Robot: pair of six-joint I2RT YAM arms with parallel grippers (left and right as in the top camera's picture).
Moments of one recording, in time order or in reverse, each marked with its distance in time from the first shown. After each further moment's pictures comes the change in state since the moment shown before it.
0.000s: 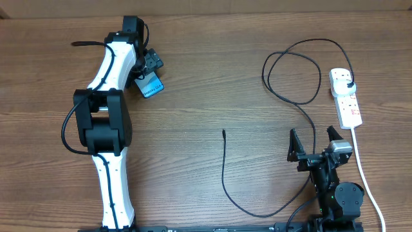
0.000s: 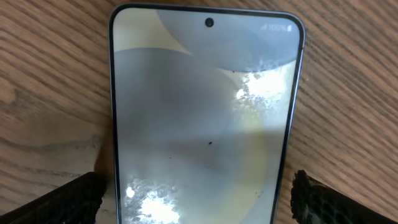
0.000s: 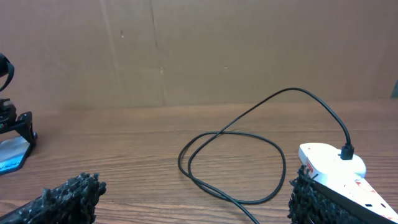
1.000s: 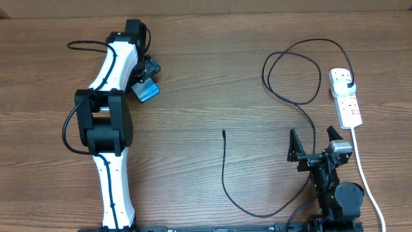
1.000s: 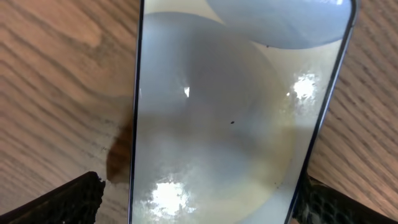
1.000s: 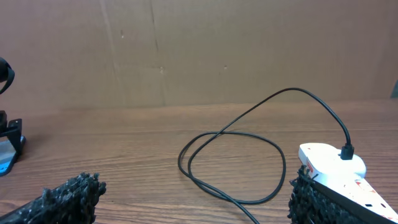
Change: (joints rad) left arm -0.007 0.000 0.003 -0.126 -0.101 -0.132; right arm 0.000 0.000 0.000 0.000 0.000 0.000
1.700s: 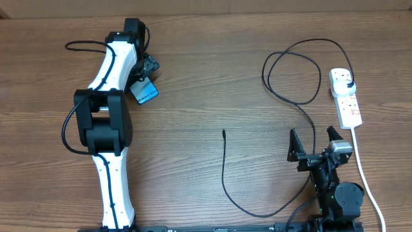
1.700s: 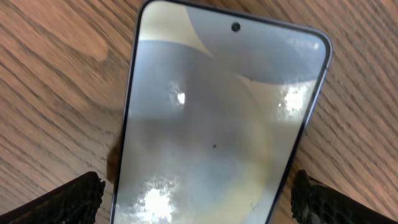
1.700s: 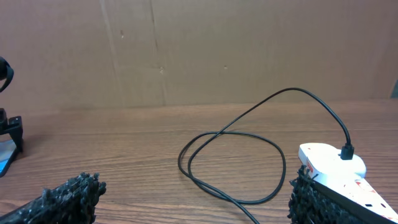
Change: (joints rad) left arm 0.008 0.000 0.004 0.033 -0.008 -0.049; right arm 0.000 0.000 0.000 0.000 0.000 0.000
